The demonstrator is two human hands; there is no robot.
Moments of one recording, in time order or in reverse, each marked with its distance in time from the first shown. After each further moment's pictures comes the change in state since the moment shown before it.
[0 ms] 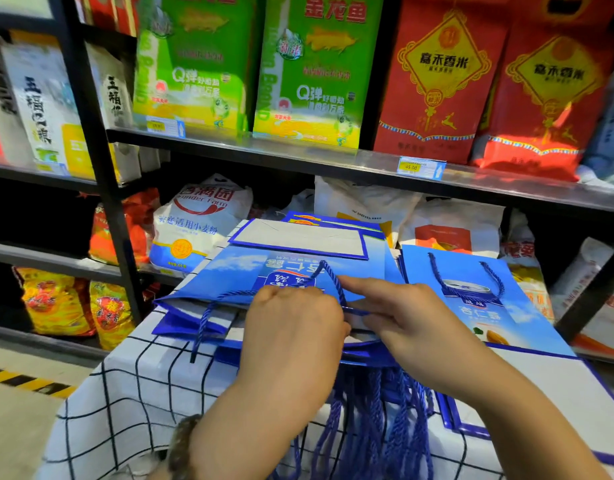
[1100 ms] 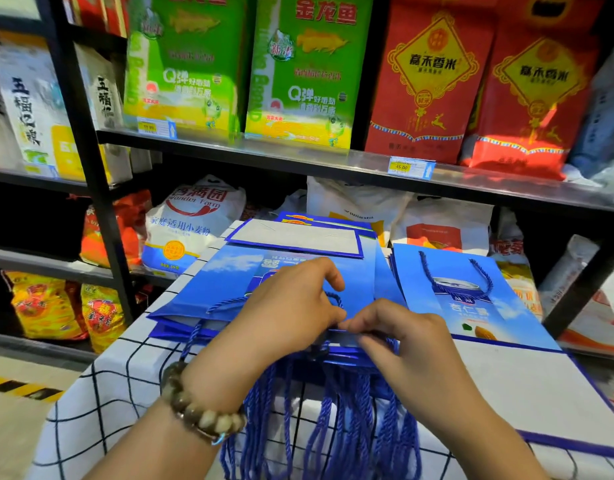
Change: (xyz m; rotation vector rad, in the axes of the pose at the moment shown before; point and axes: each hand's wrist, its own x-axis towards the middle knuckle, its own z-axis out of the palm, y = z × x) left_hand 0.031 -0.018 0.024 -0.729 -0.294 -0.112; right_hand -0.025 0.013 0.023 0.067 0.302 -0.060
